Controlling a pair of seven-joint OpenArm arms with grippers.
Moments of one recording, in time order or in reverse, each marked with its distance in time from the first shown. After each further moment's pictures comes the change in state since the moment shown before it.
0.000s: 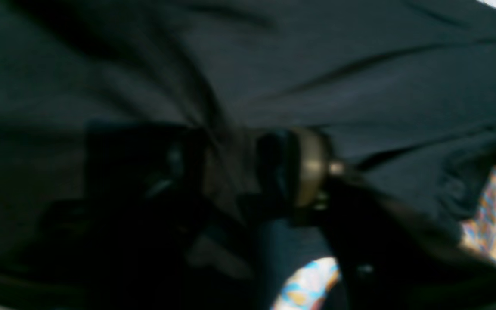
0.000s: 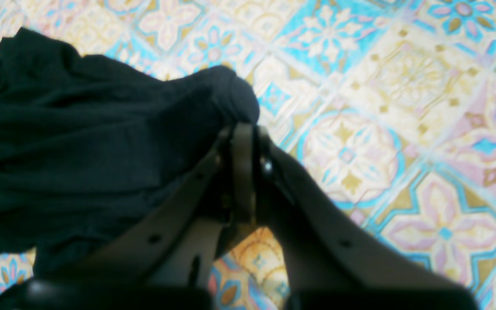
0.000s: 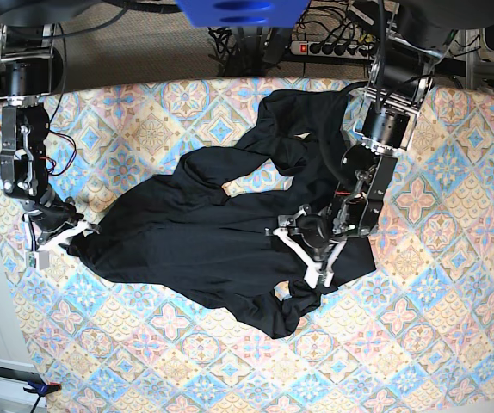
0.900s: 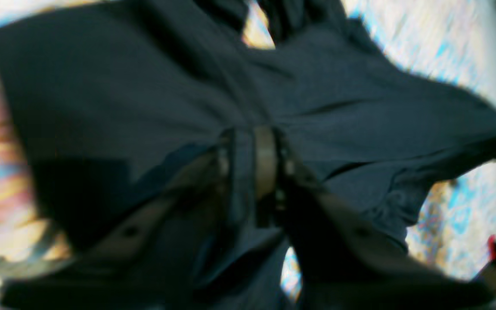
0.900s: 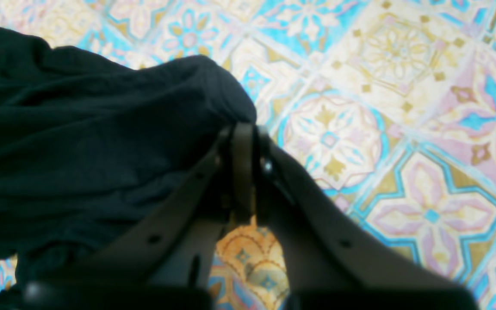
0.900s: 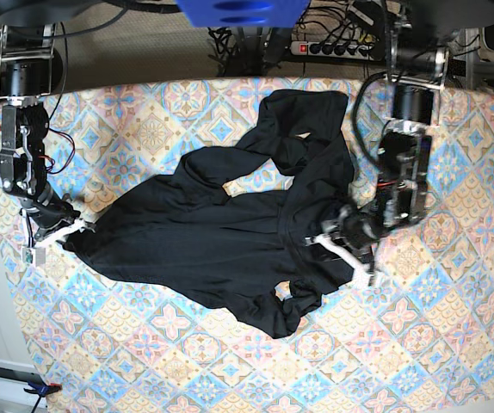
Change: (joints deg) left arm 6.5 -3.5 -11.8 12.8 -3.7 0.2 4.4; right arm 0.3 0.0 0.5 -2.6 0.0 -0.1 0.4
